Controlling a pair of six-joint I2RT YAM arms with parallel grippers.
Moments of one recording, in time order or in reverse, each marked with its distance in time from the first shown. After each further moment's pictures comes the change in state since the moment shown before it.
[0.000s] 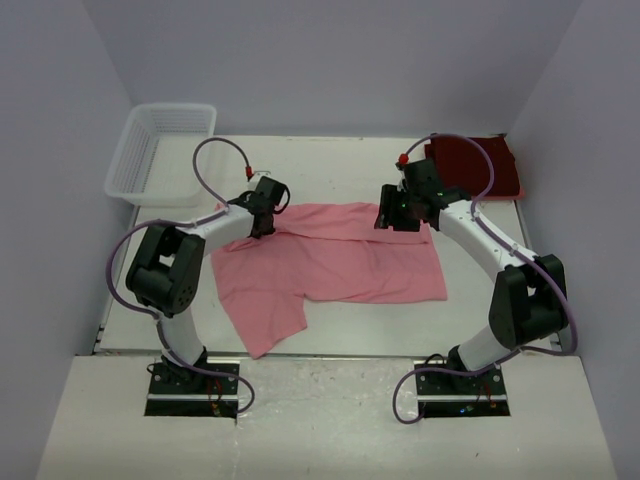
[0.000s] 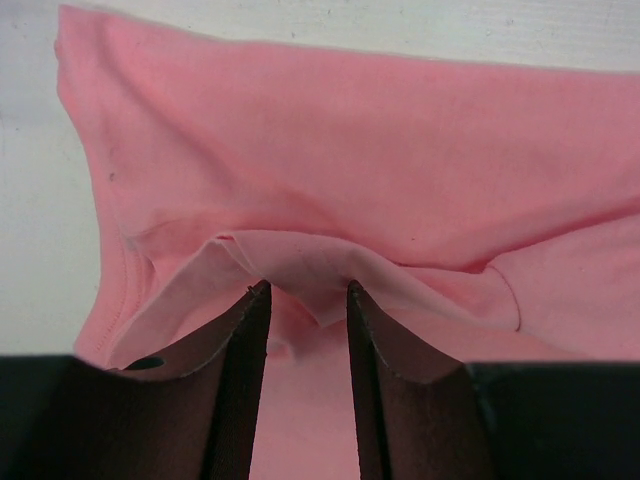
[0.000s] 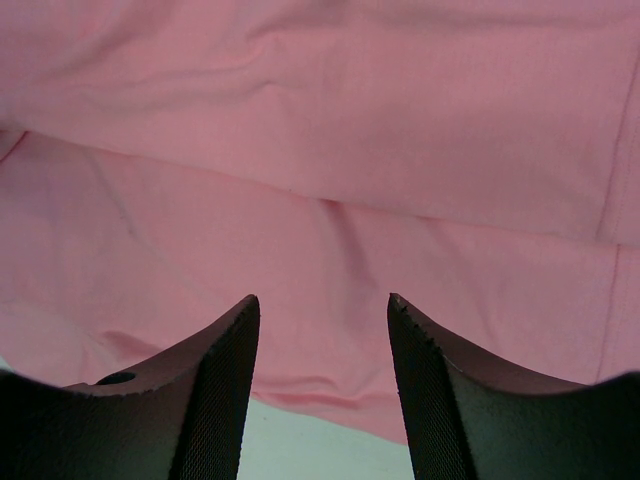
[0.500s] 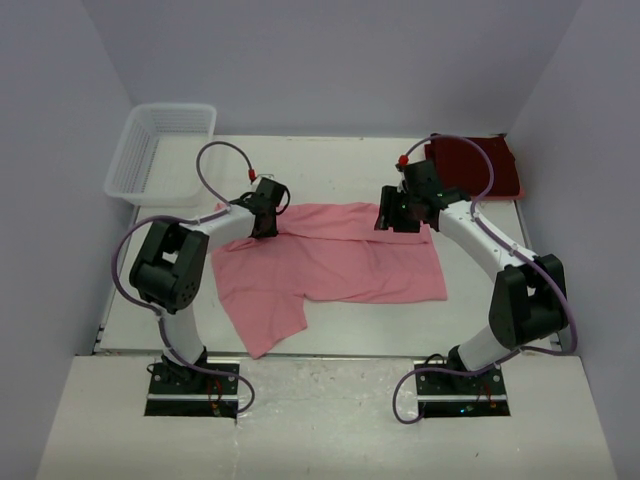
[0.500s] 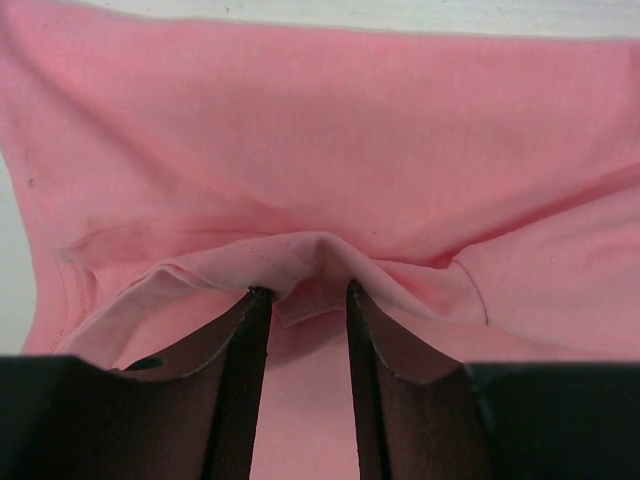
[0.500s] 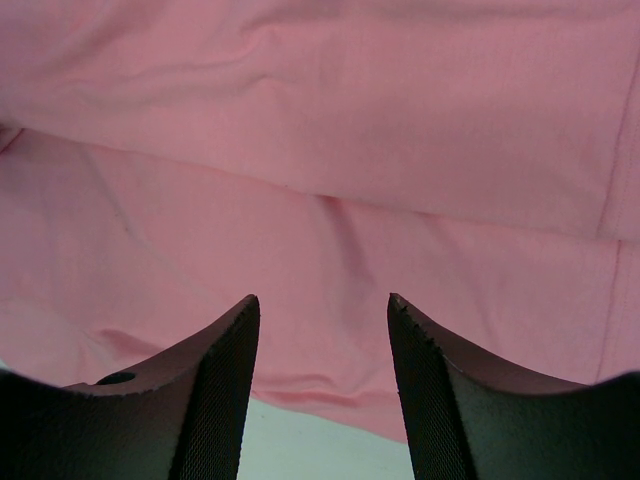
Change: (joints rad) left arm 0.012 0.028 -0.002 0.021 0.103 0.004; right arm 0.000 0.000 -0.007 0.001 0.000 0.000
